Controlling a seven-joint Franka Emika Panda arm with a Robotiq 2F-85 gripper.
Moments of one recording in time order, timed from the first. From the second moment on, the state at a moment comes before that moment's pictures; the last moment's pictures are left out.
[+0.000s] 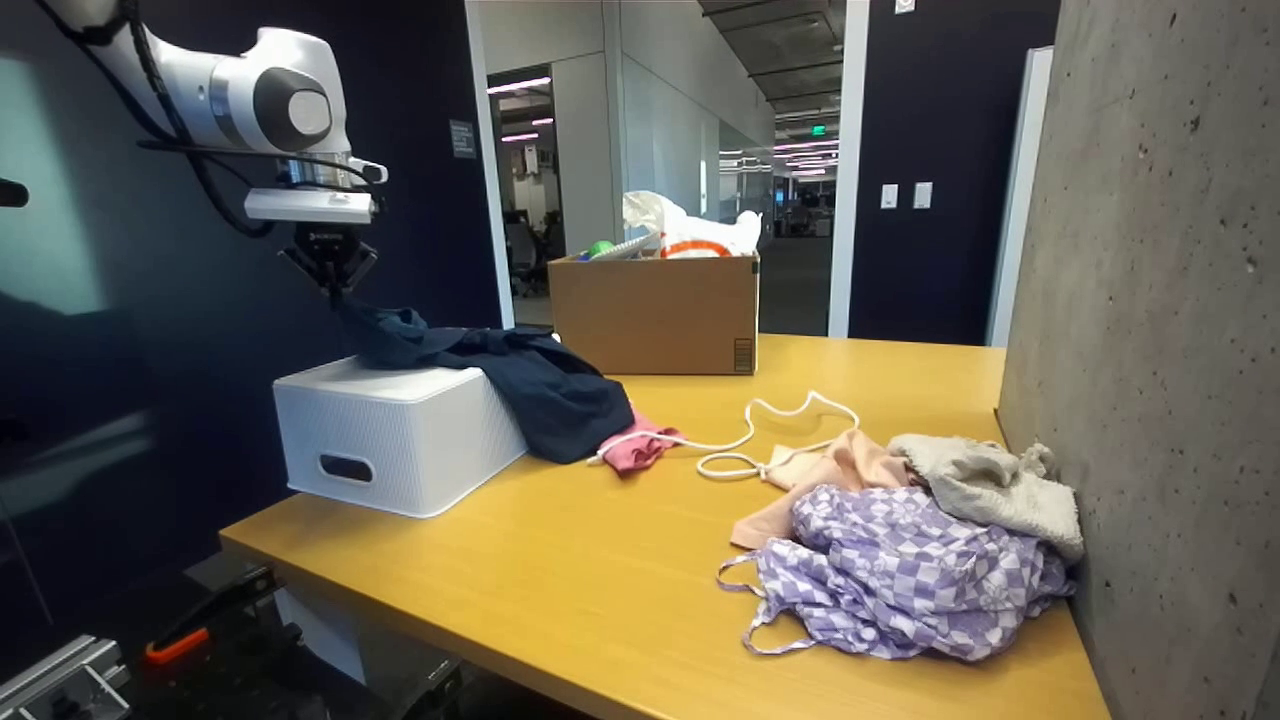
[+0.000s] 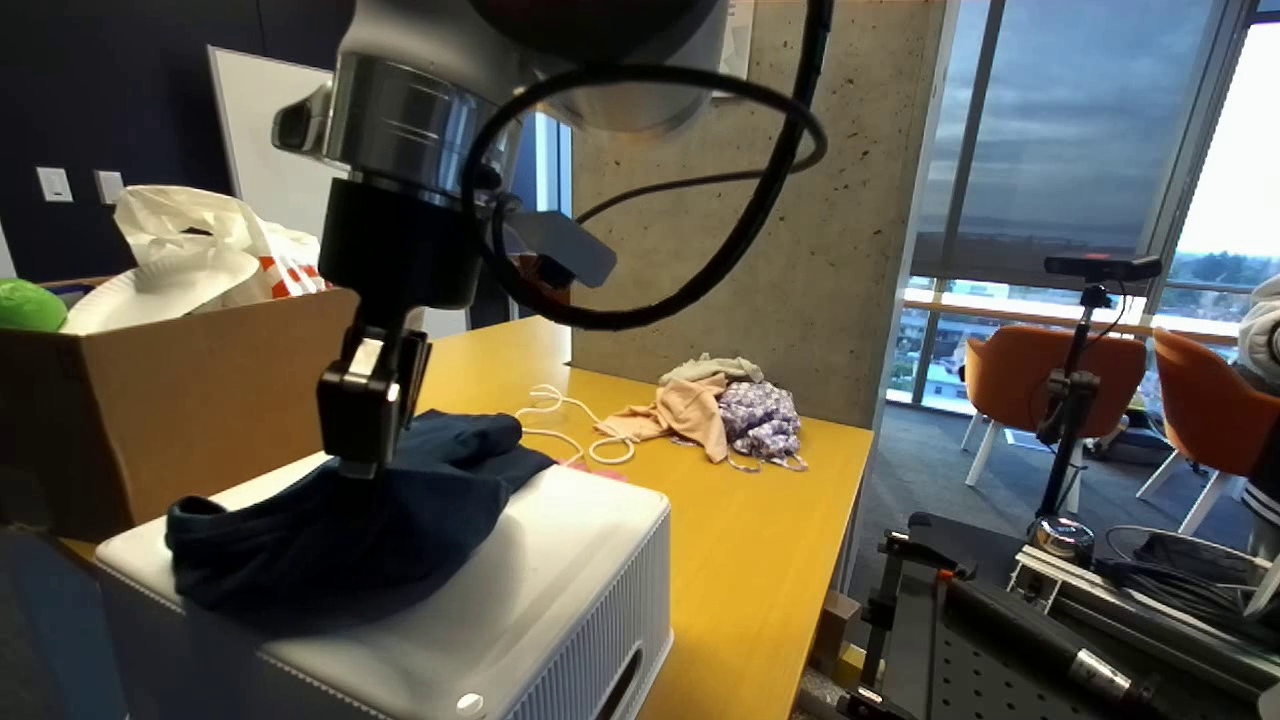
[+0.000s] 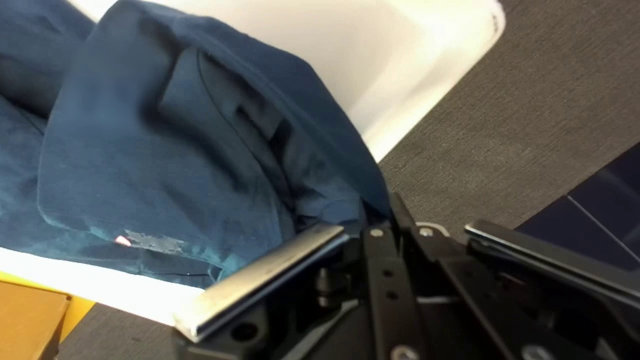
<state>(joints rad) 0.25 0.43 0.30 -1.73 0.03 2.36 -0.32</state>
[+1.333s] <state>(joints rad) 0.35 0.18 0.31 -1.84 0.03 2.18 0.00</state>
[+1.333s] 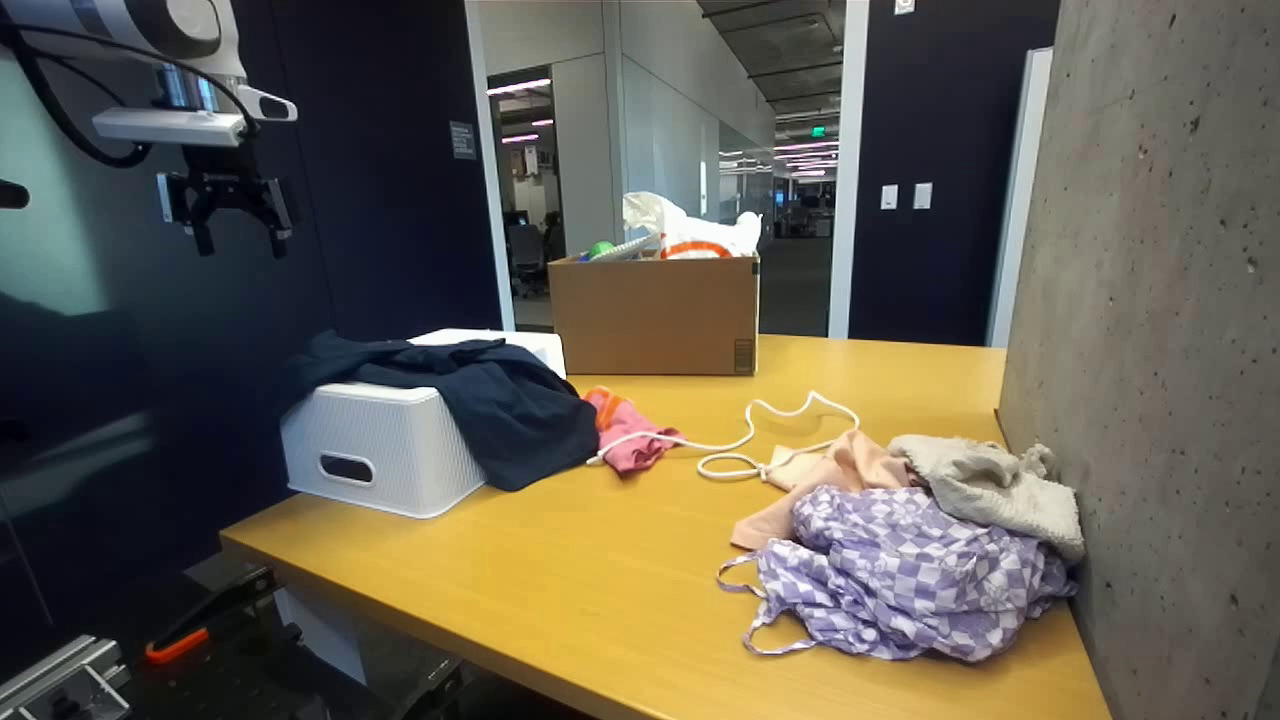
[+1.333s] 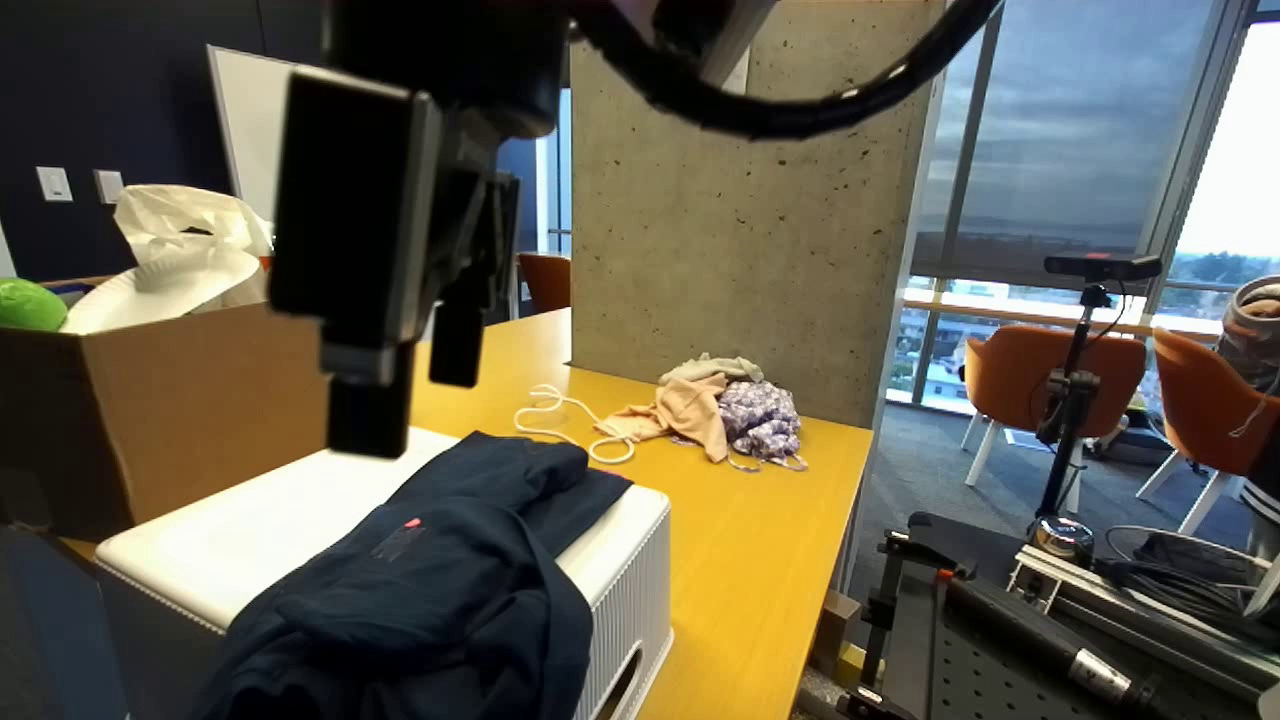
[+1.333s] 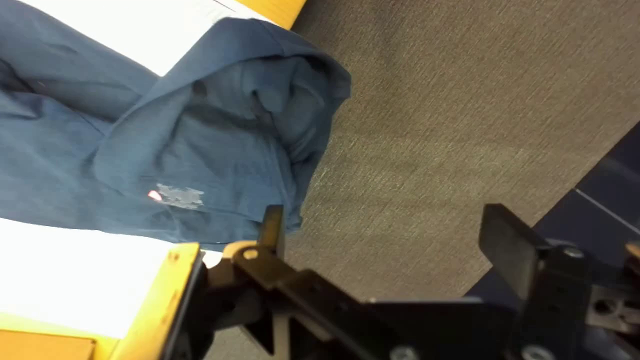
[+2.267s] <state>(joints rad) 0.18 0.01 0.17 -2.22 0.15 2.48 -0.01</state>
